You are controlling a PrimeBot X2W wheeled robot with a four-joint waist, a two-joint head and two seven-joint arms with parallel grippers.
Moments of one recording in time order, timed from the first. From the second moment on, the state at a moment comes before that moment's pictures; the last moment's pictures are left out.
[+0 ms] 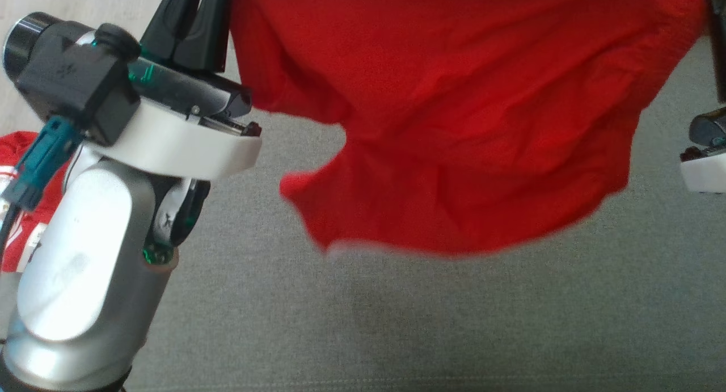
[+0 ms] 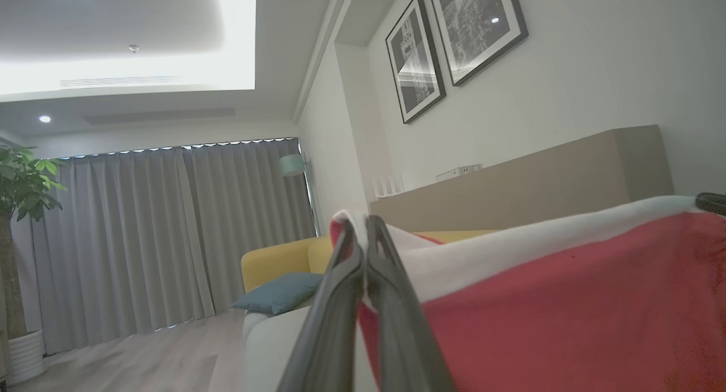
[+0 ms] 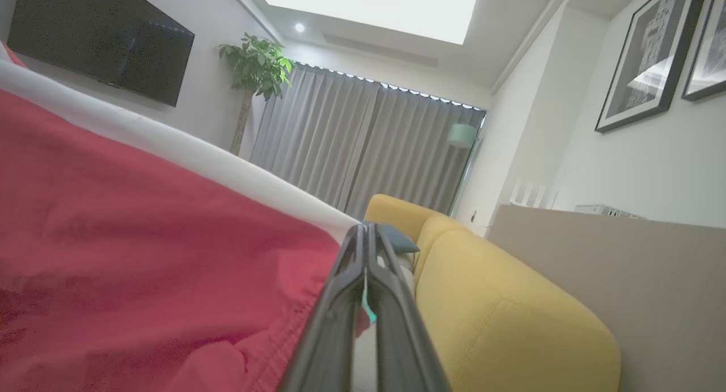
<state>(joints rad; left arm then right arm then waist) -0.62 0.29 -0.42 -0.22 -0.29 0.11 -0.05 -0.38 -0.43 0.05 -0.36 0.24 0.12 0.26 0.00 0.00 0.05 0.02</state>
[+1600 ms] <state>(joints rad) -0.39 0.03 -0.20 0.43 -0.30 -0.09 -0.26 -0.51 -0.27 0.53 0.60 0.44 0.12 -0.23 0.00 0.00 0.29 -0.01</state>
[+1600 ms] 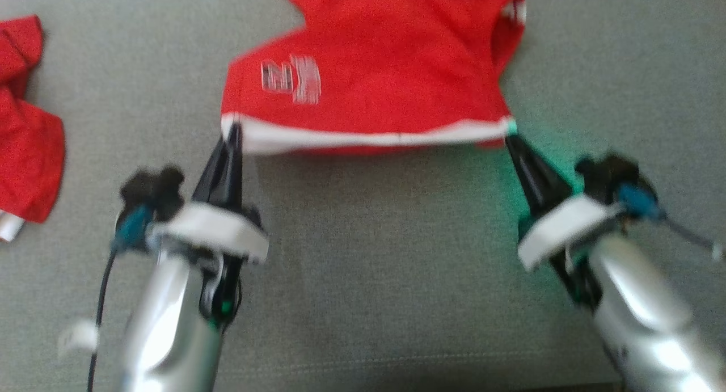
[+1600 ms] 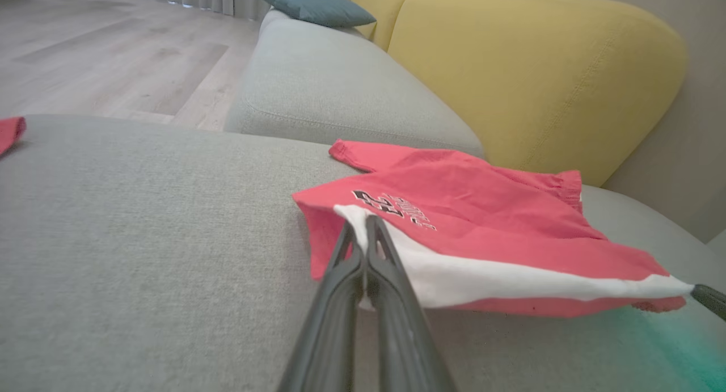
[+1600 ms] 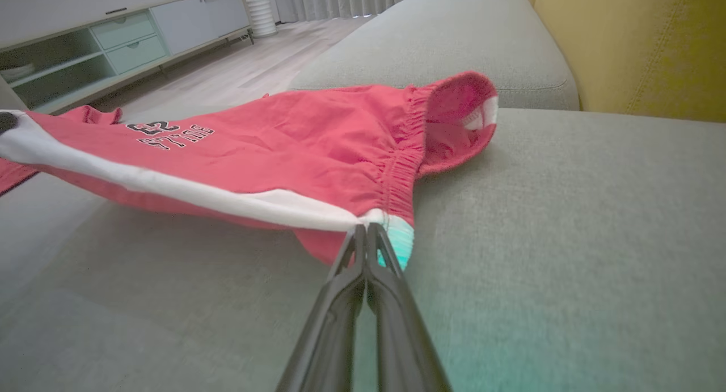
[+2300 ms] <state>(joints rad) 0.13 0.08 -0.20 -0.08 -0.27 -0.01 -0.13 0.24 -0.17 0.20 -0.27 0.23 0.12 0.17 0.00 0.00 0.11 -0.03</state>
